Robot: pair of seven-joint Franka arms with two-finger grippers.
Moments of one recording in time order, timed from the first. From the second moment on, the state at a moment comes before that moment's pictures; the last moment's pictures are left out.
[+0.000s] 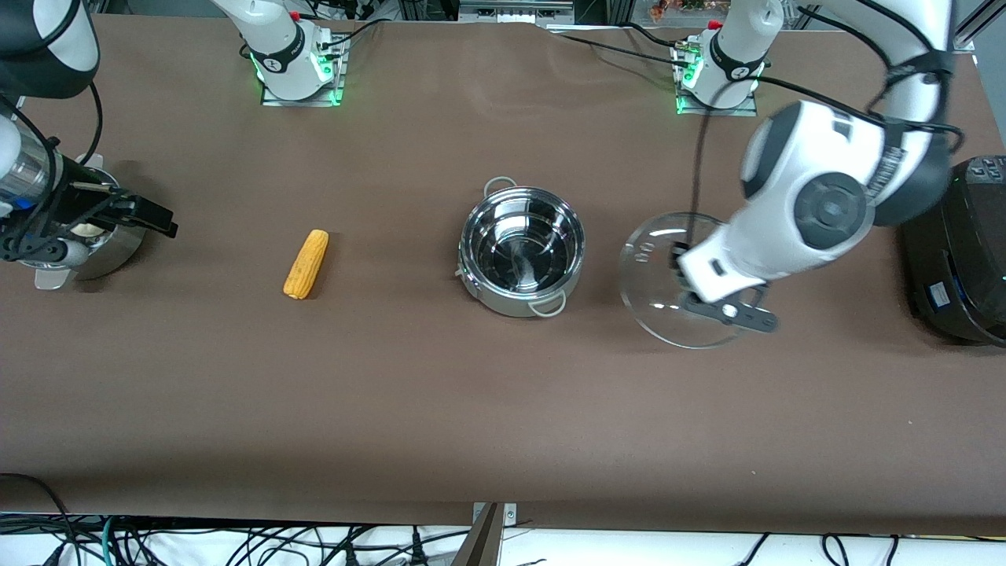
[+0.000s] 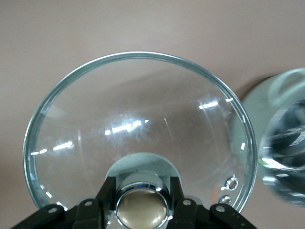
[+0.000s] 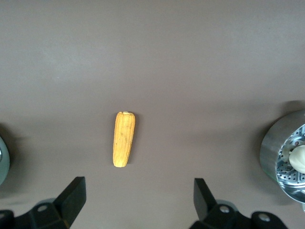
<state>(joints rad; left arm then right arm) -0.31 0.42 0.05 -1.44 -0.02 1.66 0.02 -0.02 0.12 0.04 -1.64 0.02 1.68 0.11</state>
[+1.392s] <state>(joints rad) -0.13 0.43 0.04 -2.03 0.03 2.32 0.28 0.08 0.42 0.07 -1.78 0.03 2.06 0.52</state>
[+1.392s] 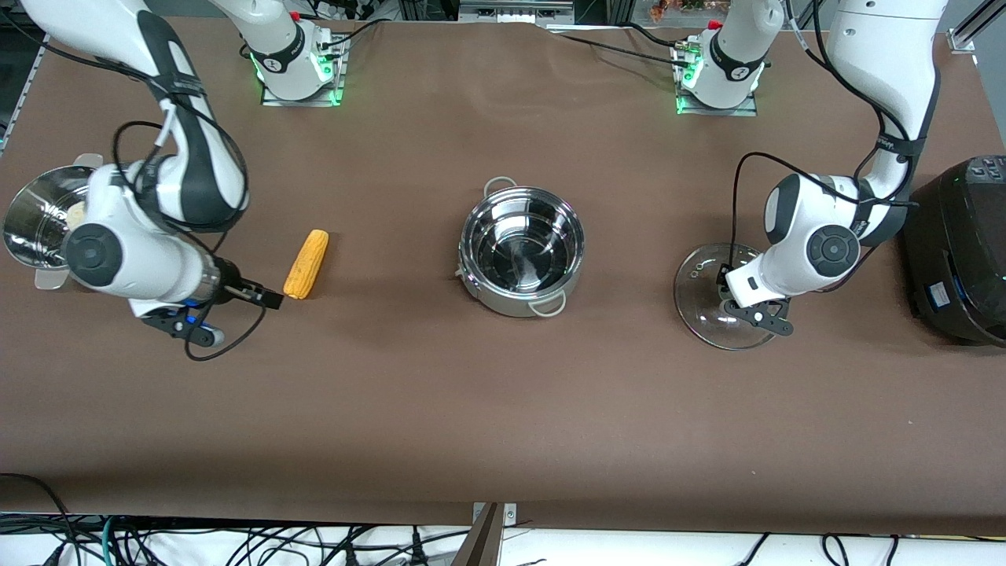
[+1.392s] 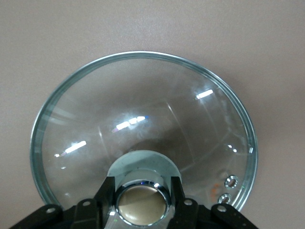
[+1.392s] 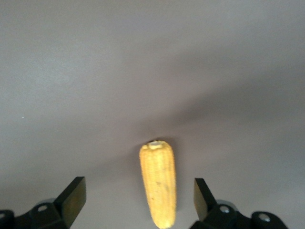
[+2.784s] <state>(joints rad) -0.12 0.21 0.03 -1.40 0.01 1.52 0.12 0.12 0.35 0.08 -2.21 0.02 2.51 0.57</state>
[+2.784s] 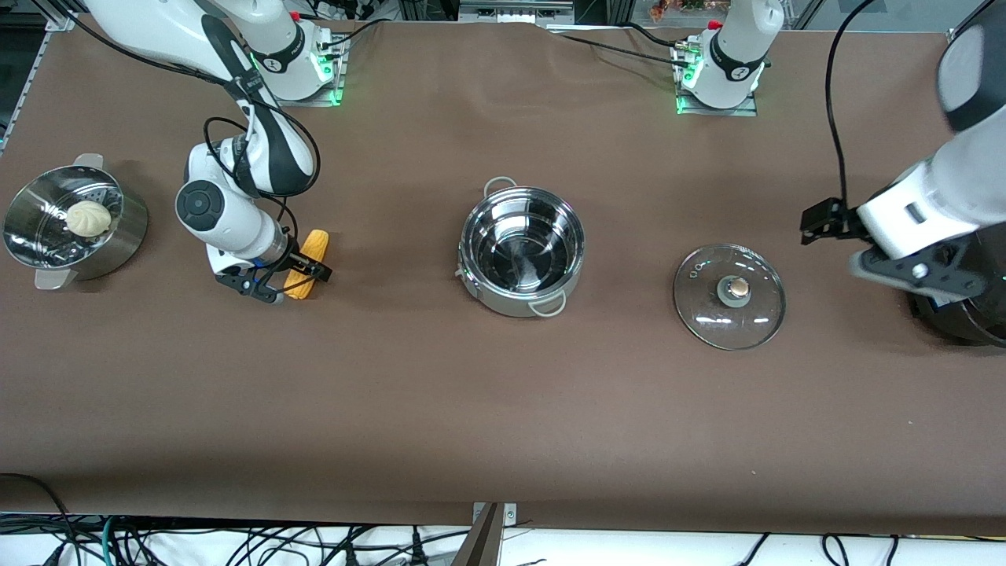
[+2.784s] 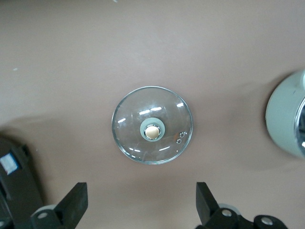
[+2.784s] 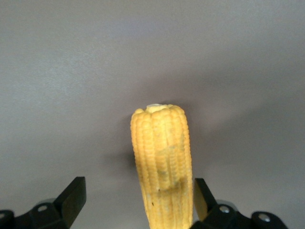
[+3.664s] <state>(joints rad) -0.03 -0.04 0.01 -1.68 0.01 1.59 0.03 0.12 0.40 0.07 -2.22 0.02 2.52 0.54</state>
